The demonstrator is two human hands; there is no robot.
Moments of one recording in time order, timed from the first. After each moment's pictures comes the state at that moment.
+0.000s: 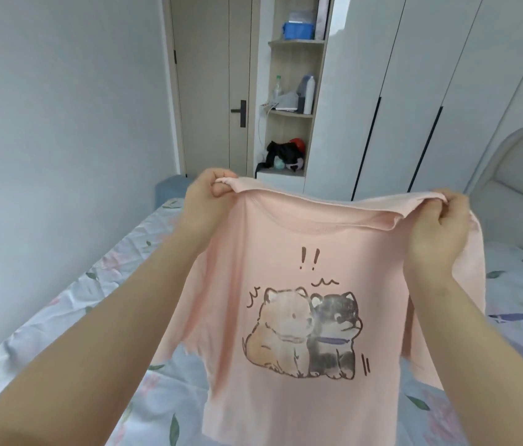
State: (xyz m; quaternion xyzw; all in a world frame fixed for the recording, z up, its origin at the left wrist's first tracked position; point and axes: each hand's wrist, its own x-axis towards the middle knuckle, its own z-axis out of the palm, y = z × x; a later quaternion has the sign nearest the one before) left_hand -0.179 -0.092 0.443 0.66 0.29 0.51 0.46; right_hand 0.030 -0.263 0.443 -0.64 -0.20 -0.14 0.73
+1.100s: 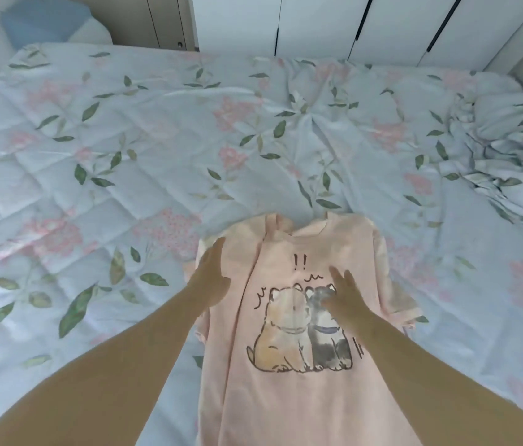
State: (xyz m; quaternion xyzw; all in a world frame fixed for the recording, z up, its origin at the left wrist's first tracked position) left_hand 0.044 0.164 -0.015 0.75 0.47 -0.03 0.46; right_hand 0.207 -0.014 -0.010 -0.87 -0.23 0.40 0.17
